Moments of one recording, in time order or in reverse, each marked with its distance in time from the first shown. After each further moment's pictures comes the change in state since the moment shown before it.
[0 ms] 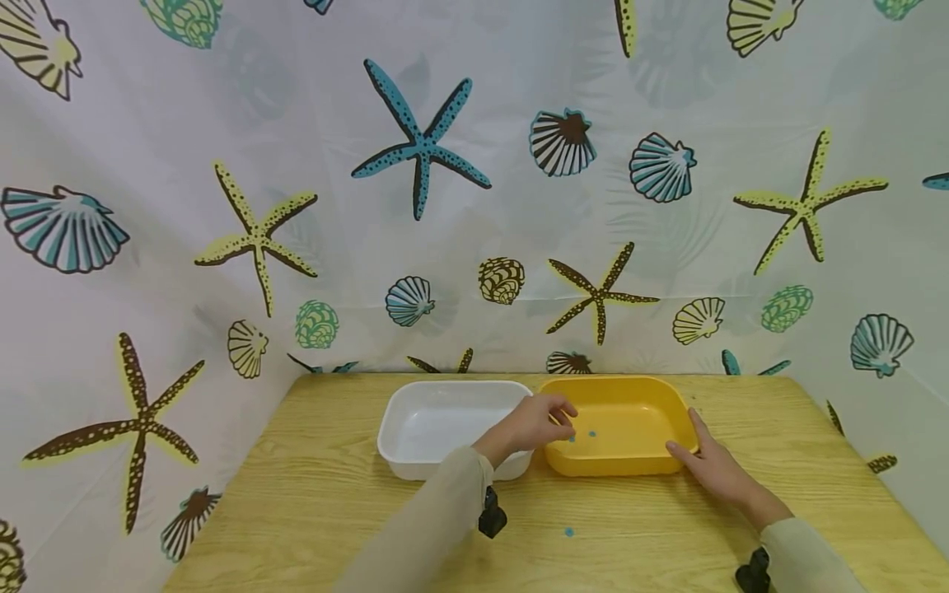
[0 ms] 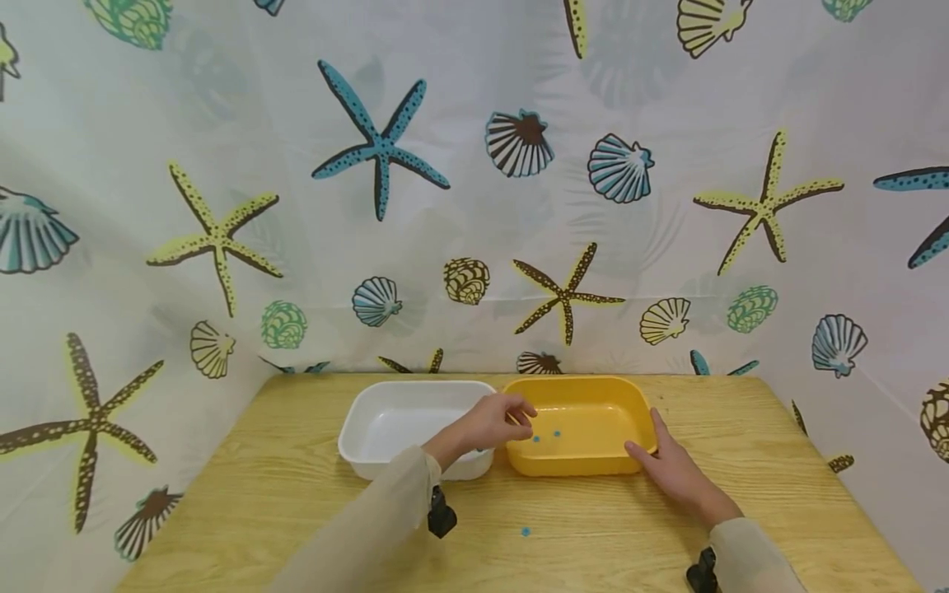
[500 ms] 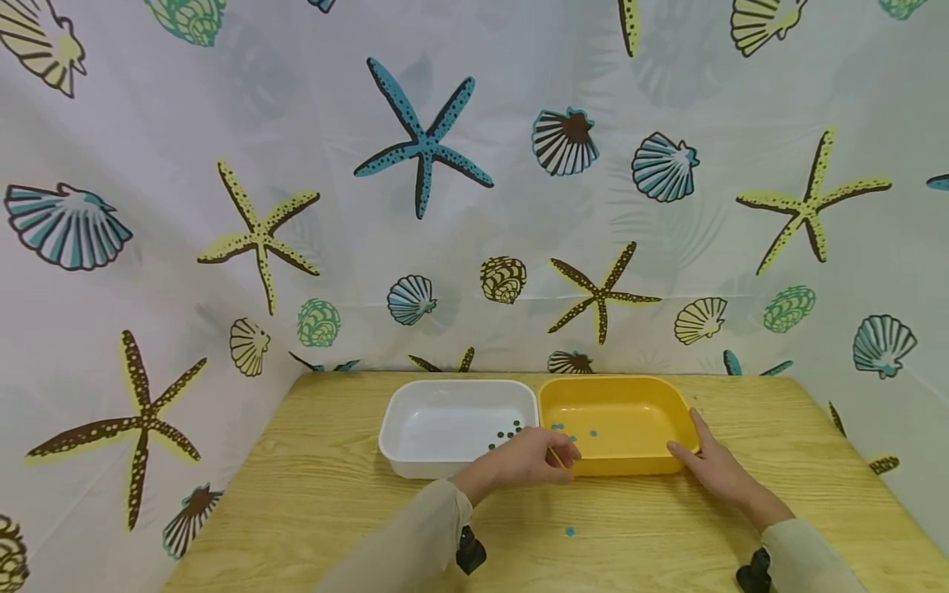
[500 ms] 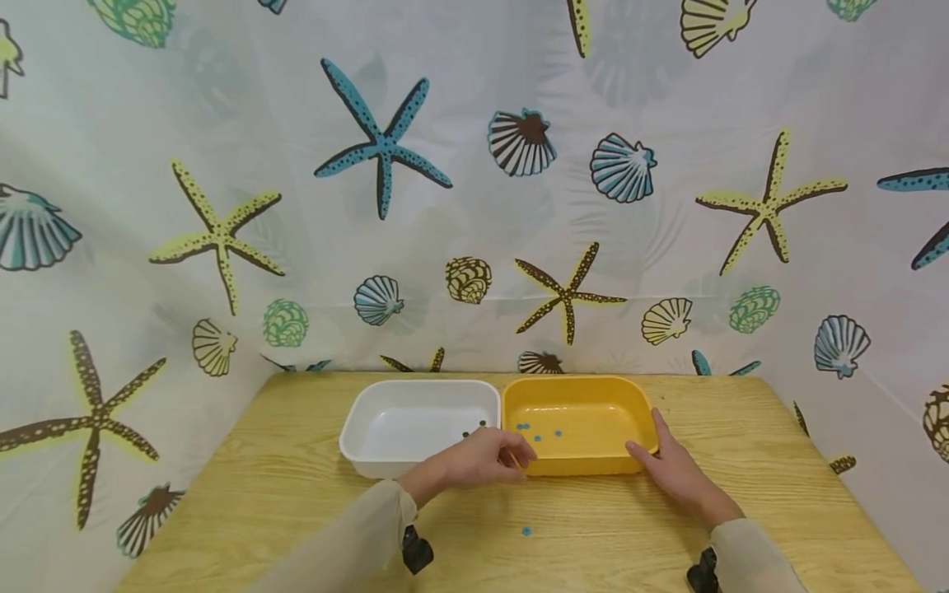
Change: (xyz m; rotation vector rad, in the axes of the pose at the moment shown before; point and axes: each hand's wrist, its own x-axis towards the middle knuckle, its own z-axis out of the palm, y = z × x) left_hand -0.045 0.003 0.009 0.038 -0.156 0.115; right_hand 0.000 -0.001 0.000 -0.007 -0.005 0.010
